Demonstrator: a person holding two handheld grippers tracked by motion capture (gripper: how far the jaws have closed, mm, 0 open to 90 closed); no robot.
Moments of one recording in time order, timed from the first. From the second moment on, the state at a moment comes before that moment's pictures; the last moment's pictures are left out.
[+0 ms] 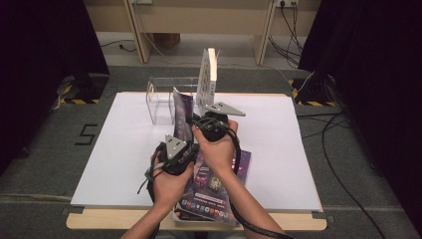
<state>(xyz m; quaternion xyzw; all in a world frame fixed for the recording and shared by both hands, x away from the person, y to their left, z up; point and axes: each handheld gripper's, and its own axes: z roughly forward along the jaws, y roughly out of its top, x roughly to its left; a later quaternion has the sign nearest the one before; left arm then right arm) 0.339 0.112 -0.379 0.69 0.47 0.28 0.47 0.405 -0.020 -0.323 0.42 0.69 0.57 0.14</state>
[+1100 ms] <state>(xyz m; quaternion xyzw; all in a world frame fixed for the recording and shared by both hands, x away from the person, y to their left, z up) 0.362 0.180 -0.362 0.63 0.49 0.29 0.52 0.386 -0.150 -0.378 0.49 0.67 0.55 0.13</state>
